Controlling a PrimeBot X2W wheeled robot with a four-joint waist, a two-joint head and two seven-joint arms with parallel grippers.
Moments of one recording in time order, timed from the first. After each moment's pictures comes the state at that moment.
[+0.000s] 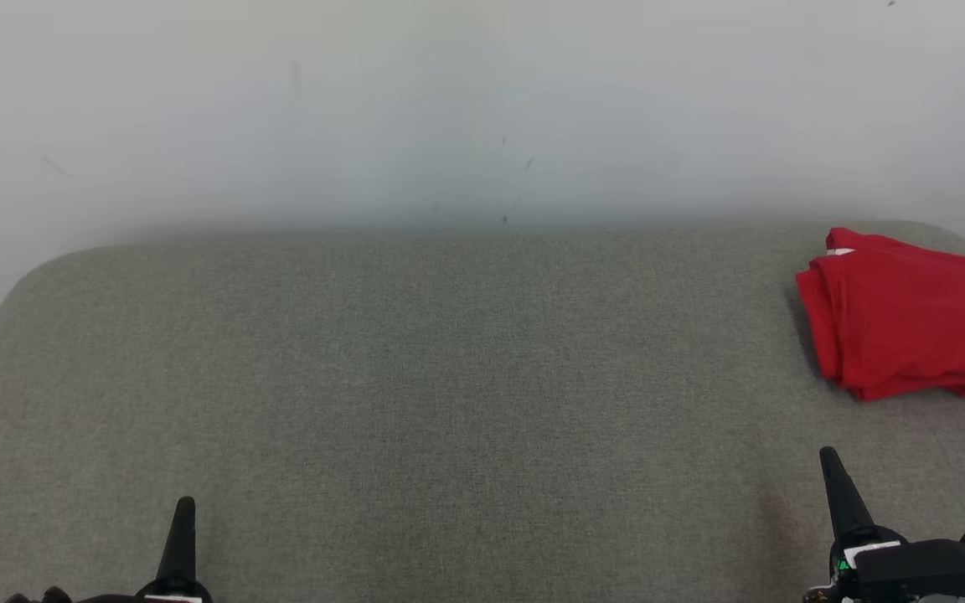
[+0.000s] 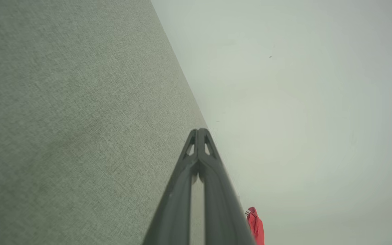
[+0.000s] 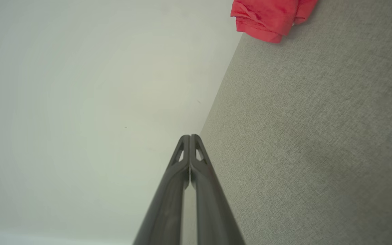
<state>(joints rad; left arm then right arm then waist) -0.05 0.06 0.09 0.25 -1.26 -0.12 0.03 -0.05 -0.07 -0.07 0.23 1.30 0.13 0.04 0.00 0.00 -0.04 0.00</state>
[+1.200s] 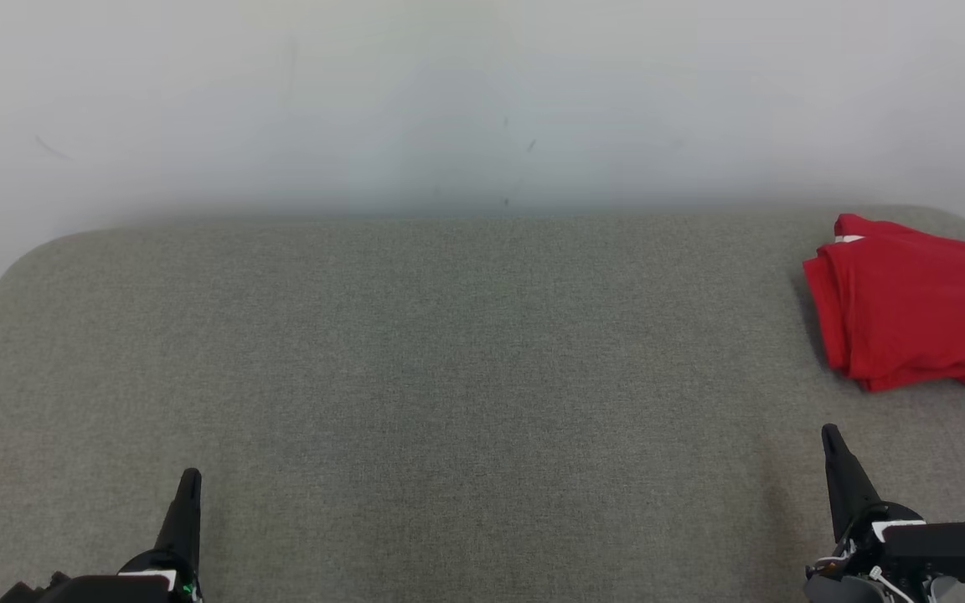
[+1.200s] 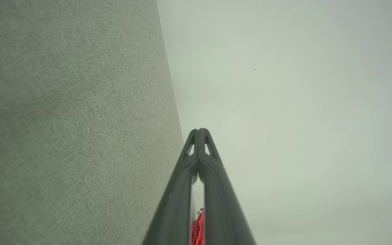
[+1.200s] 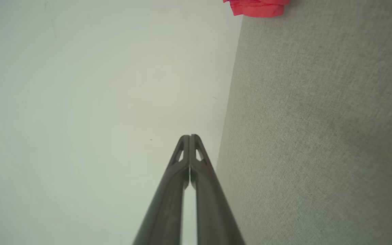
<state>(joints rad) -0.09 0.05 0.11 0.25 -1.54 -0.12 0.10 -0.09 -0.05 -0.11 0.24 1.55 0.13 0.10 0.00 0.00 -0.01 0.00</state>
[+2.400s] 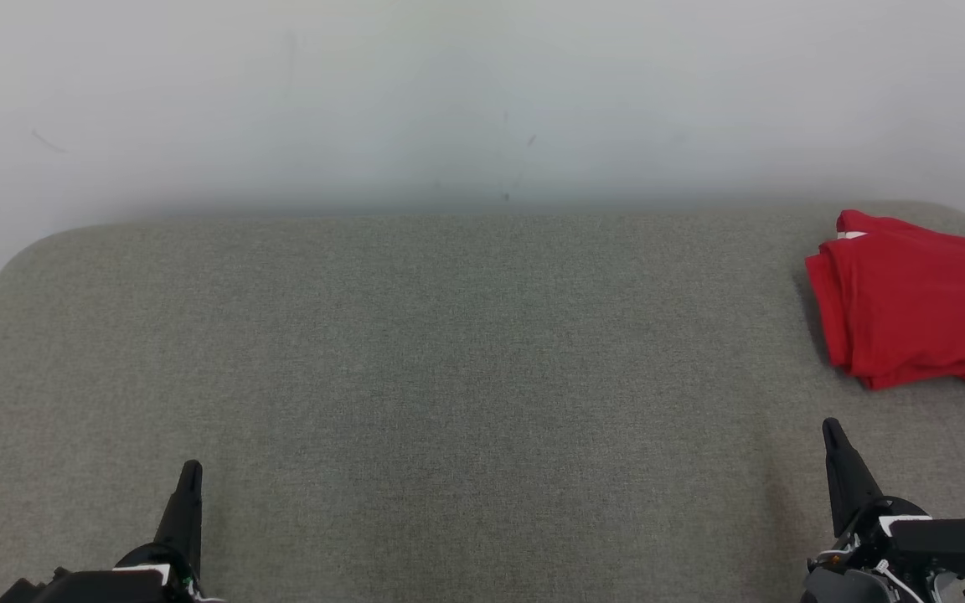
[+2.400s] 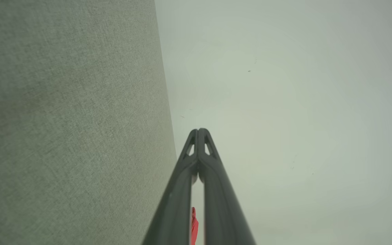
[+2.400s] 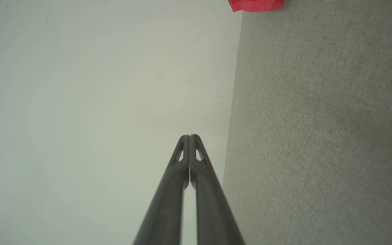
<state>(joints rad) -0.10 0.05 0.11 0.25 -1.61 -0.13 0.11 -0.11 -0.05 -0.11 0.25 1.61 0.13 0.11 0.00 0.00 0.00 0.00</state>
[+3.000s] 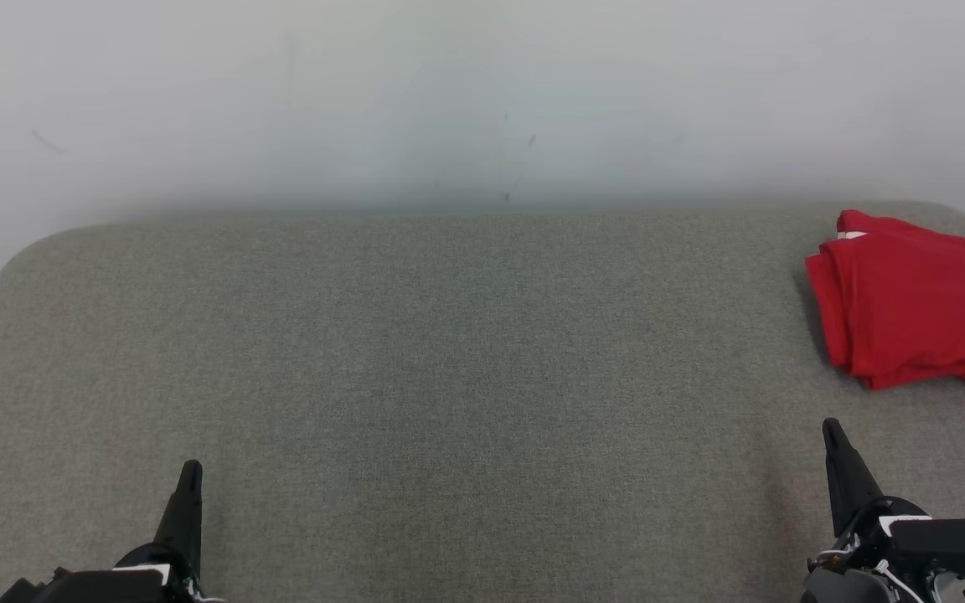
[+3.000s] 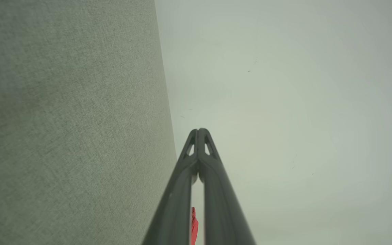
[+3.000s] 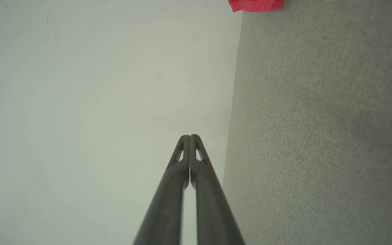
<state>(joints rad) -0.10 0.05 0.11 0.25 -1.61 -0.13 0.11 -0.11 -0.05 -0.11 0.24 1.61 0.13 0.11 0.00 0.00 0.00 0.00</state>
